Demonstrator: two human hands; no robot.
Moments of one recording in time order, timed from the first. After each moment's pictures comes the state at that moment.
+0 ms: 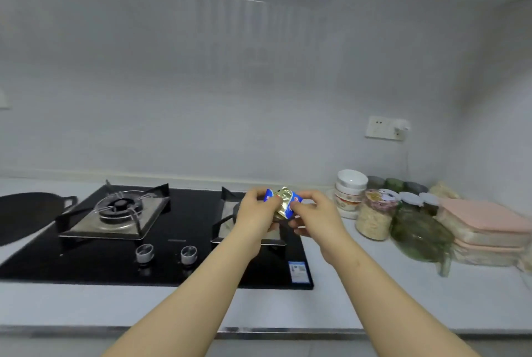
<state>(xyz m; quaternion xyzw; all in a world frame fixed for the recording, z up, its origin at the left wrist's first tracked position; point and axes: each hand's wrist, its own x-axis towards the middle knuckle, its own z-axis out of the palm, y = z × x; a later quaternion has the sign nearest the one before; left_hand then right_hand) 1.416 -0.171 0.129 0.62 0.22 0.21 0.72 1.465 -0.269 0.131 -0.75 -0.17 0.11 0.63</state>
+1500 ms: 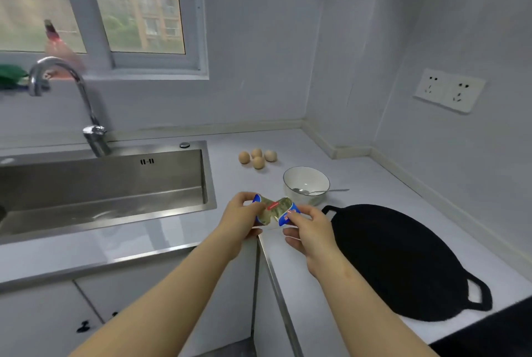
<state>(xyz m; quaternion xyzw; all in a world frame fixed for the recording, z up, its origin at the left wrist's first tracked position) 1.024 0.426 0.039 0.32 0.64 0.49 0.49 1.148 0.436 0.038 -0.55 -0.42 0.59 0.41</state>
